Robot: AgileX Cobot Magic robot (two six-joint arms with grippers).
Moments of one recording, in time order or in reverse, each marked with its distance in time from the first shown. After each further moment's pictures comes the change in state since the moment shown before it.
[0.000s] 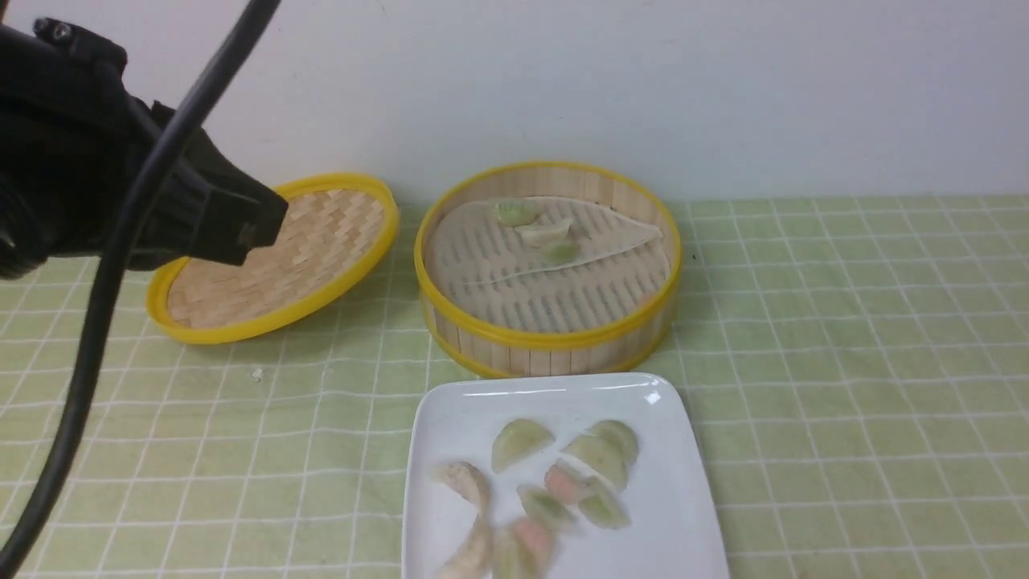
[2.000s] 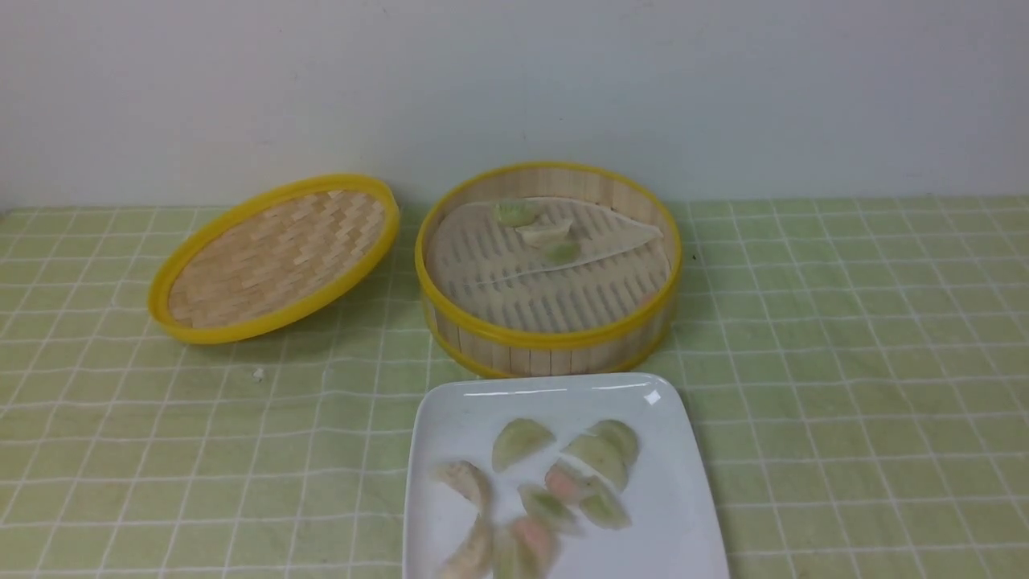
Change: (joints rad) right arm 0.000 -0.530 0.492 -0.212 -0.278 0.320; left arm 0.162 -0.876 0.929 0.164 -0.793 0.005
